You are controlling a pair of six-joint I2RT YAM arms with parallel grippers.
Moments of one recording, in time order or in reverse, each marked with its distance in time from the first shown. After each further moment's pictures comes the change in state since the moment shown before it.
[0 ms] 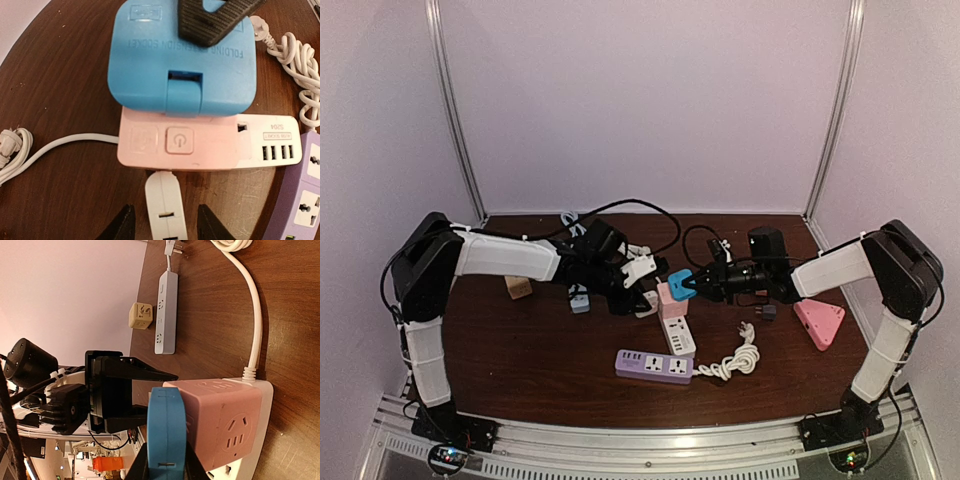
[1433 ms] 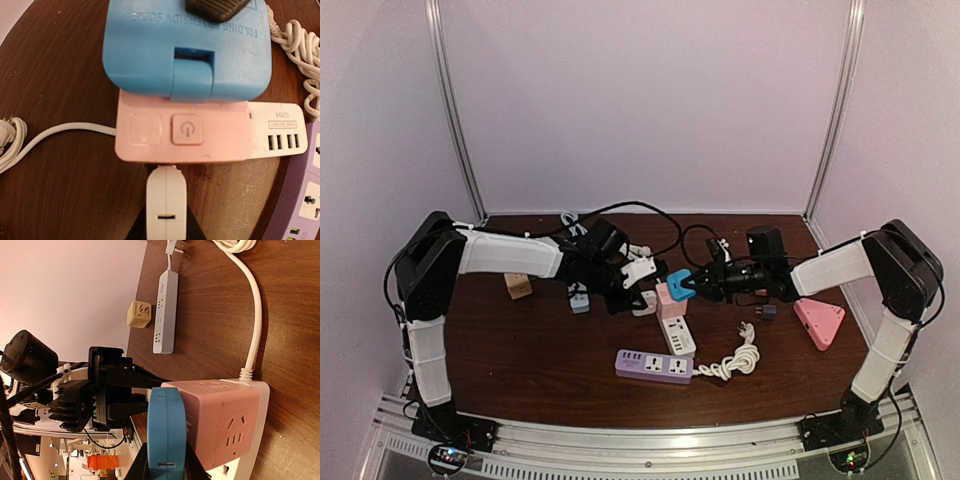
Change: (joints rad) left arm 0.009 0.026 0.042 -0.092 -0.026 0.014; right arm 0.002 0.002 0.011 -0.041 0.018 -0.044
